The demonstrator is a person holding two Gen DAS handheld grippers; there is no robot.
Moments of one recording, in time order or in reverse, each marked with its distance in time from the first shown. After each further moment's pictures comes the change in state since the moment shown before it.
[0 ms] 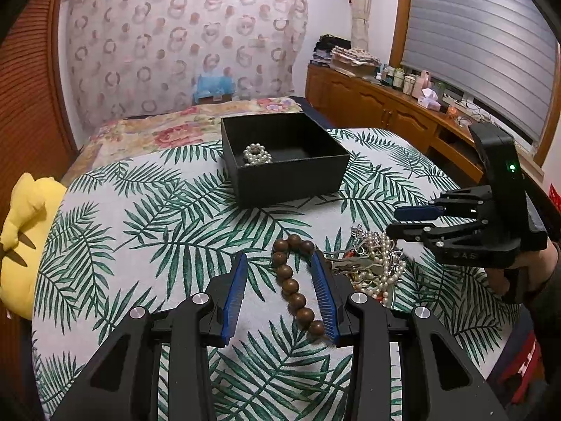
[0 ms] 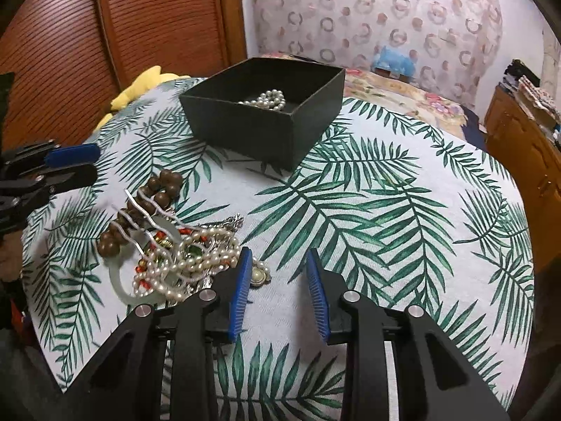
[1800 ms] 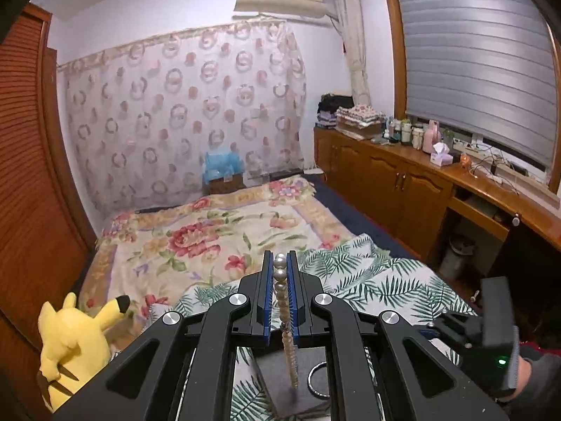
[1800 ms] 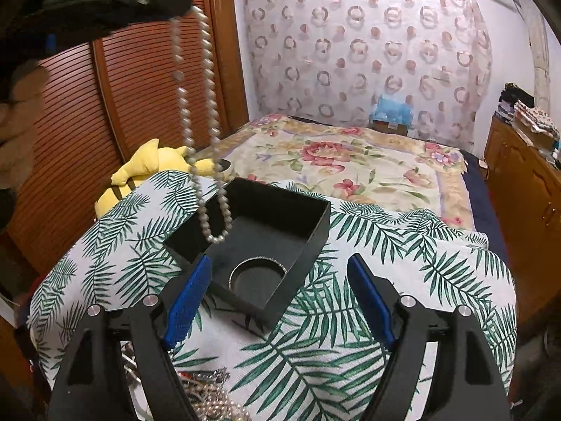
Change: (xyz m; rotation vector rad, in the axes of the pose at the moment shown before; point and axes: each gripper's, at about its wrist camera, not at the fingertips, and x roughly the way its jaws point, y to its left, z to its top) left arm 0.003 -0.002 0.223 0.108 -0.229 0.086; right arm -0.021 -0.032 0.089 0.044 -0.242 0.085
